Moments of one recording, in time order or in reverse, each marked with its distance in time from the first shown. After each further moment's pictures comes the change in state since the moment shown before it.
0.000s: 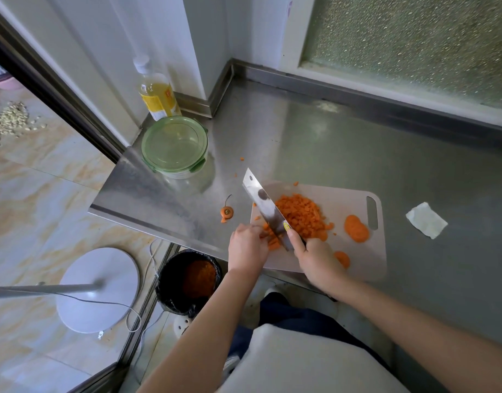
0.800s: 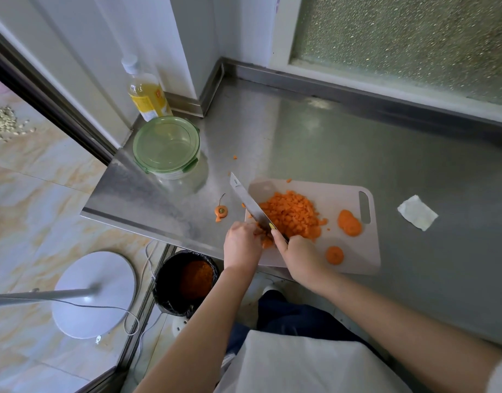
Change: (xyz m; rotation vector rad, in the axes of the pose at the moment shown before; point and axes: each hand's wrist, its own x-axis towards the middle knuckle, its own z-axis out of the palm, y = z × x) left_hand 0.000 0.004 -0.005 -0.032 -0.017 0.011; right_hand 0.005 -0.010 0.012 -0.153 -0.136 0.129
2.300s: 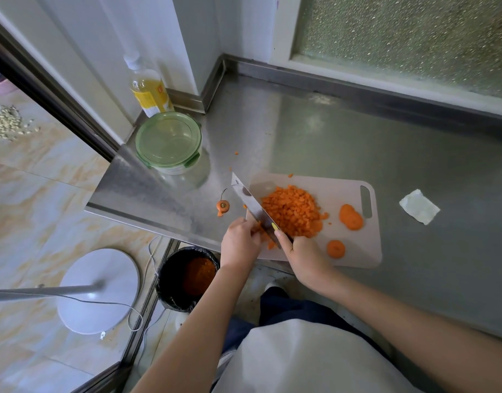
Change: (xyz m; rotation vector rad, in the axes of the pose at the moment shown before) left_hand -0.009 -0.005 -0.007 -0.012 -0.004 -0.017; right_hand -0.007 0.018 0.011 0.056 0.140 -0.196
